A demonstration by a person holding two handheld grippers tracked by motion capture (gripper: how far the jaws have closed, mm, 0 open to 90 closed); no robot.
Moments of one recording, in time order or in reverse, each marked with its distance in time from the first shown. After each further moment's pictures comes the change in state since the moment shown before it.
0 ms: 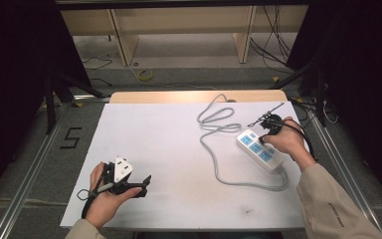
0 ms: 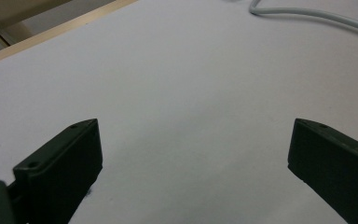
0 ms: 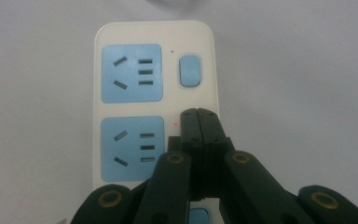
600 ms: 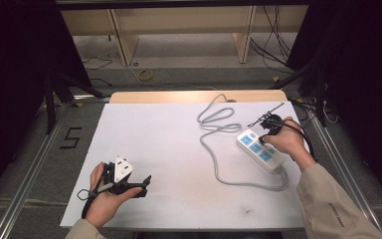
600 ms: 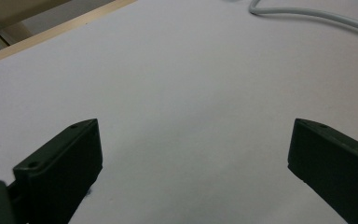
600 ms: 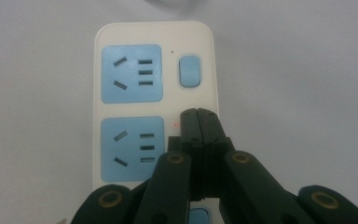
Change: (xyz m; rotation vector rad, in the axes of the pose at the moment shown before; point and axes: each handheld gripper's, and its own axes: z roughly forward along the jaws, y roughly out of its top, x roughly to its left) left arm 0.000 0.000 0.000 0.001 -0.001 0.000; right arm 0.000 0.000 0.000 -0.002 0.002 -0.002
